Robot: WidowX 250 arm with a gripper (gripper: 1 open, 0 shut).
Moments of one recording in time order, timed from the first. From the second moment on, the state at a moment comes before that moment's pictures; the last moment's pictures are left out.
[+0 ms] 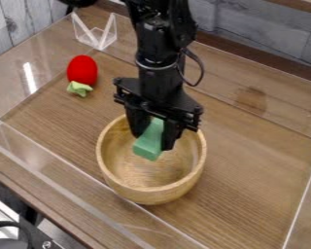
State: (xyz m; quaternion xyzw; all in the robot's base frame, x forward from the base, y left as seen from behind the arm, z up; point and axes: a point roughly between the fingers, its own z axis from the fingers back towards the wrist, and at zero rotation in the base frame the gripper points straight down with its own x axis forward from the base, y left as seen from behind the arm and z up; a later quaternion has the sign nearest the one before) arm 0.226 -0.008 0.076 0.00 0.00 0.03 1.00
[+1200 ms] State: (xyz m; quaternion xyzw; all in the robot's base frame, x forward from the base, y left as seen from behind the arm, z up) arm 0.238 0.033 0.107 -0.01 -0.03 0.06 1.00
